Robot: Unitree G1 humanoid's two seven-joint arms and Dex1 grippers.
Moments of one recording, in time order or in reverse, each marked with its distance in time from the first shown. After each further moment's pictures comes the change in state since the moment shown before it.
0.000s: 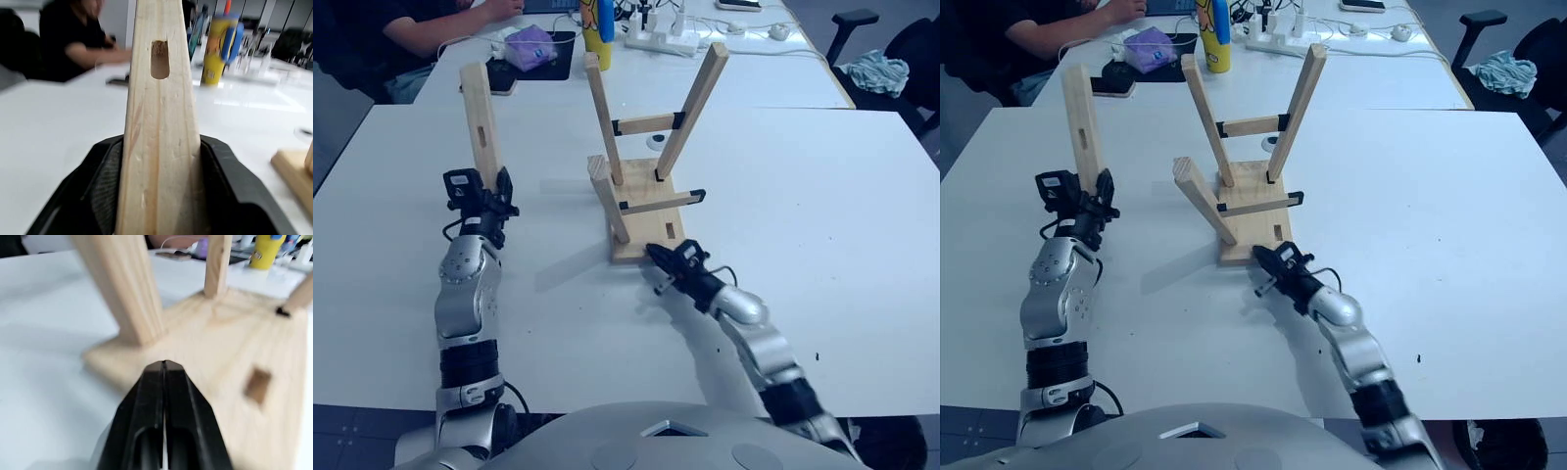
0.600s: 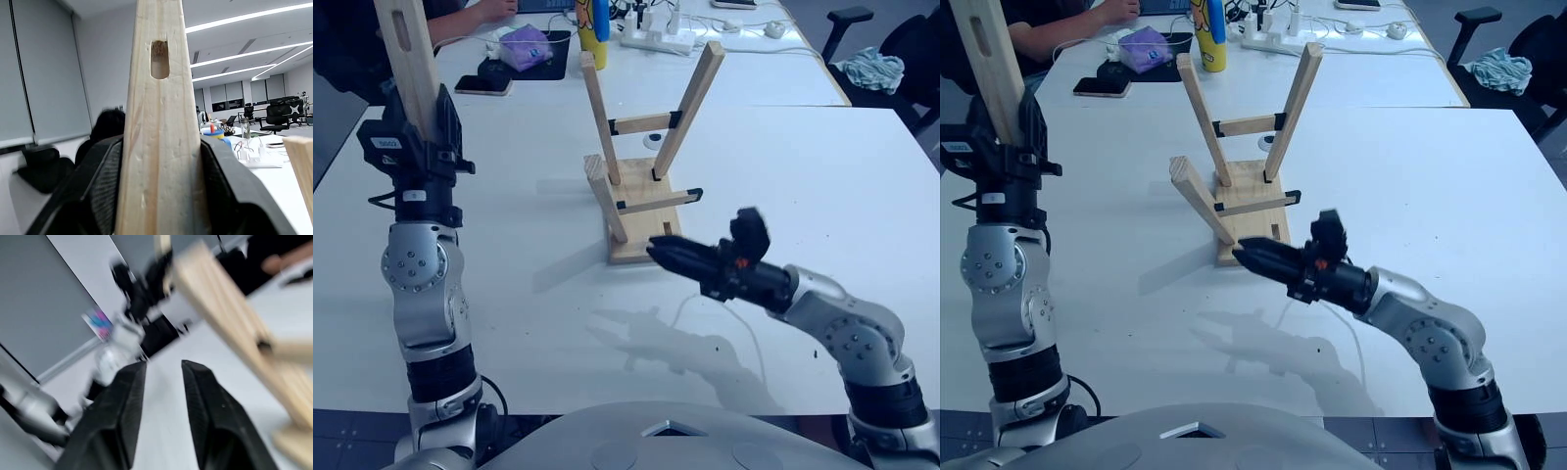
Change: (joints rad) left arm 0.002 0.106 0.019 -0.310 0.114 -0.187 -0.022; right arm -0.185 -0.242 -0.251 -0.356 1.225 0.535 0.046
